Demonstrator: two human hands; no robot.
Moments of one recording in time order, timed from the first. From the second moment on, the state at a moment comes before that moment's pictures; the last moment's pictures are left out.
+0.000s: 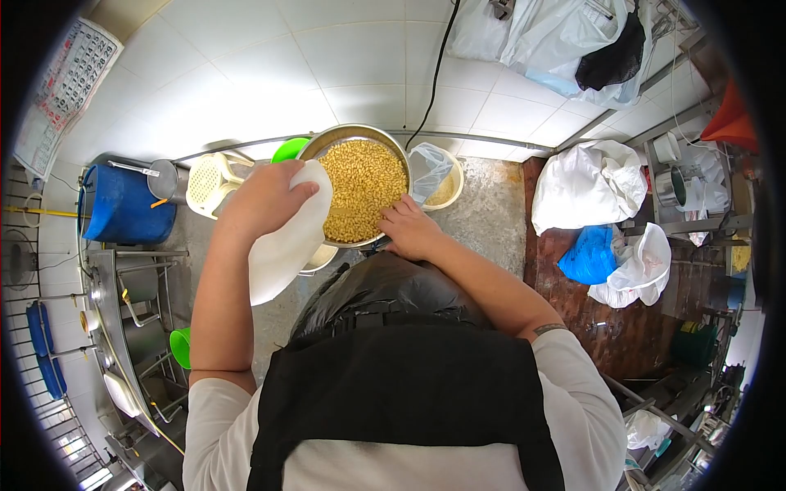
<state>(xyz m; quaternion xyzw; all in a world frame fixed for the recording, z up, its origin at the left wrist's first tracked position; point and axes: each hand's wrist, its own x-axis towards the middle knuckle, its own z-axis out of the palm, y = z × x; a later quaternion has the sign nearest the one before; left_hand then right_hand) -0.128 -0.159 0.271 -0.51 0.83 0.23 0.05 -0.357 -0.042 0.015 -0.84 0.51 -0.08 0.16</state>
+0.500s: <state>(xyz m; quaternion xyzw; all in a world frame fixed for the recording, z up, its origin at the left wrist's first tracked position) -0.118 -0.159 0.261 -0.55 0.81 0.20 -0.05 -0.358 -0.042 0.015 -0.84 0.51 -0.08 0.16</state>
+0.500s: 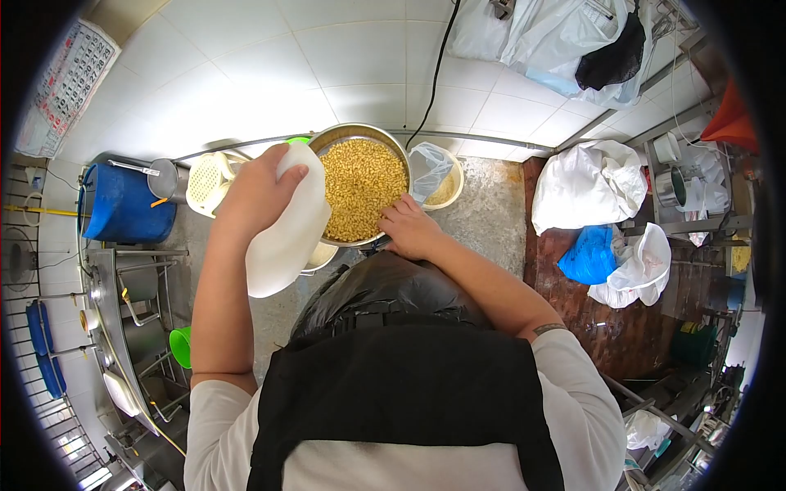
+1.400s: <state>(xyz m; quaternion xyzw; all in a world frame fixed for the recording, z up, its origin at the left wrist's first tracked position) -0.135 -0.125 0.256 -0.31 0.58 0.61 -0.44 -0.358 -0.061 0.167 -0.71 0.51 -0.43 0.20</state>
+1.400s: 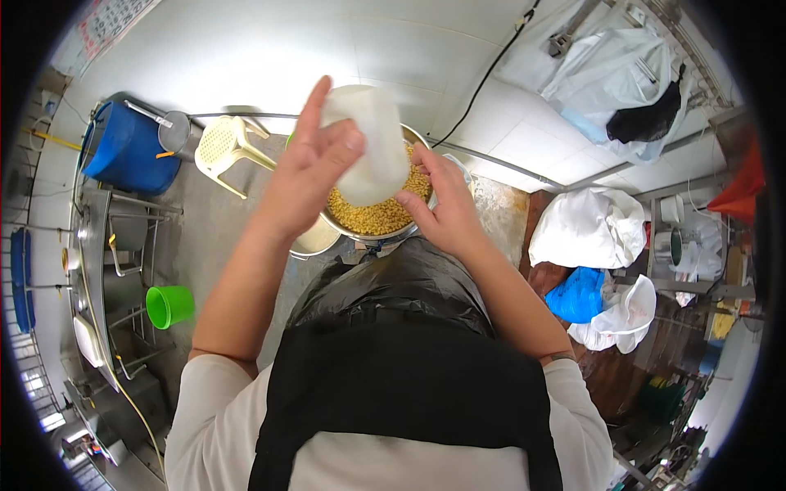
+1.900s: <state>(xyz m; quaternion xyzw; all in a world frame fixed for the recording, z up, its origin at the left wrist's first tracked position) -0.111 -0.135 0.233 -0.42 0.60 0.56 -0.39 -0.358 -0.057 0.233 -0.72 0.55 -0.38 0.19</state>
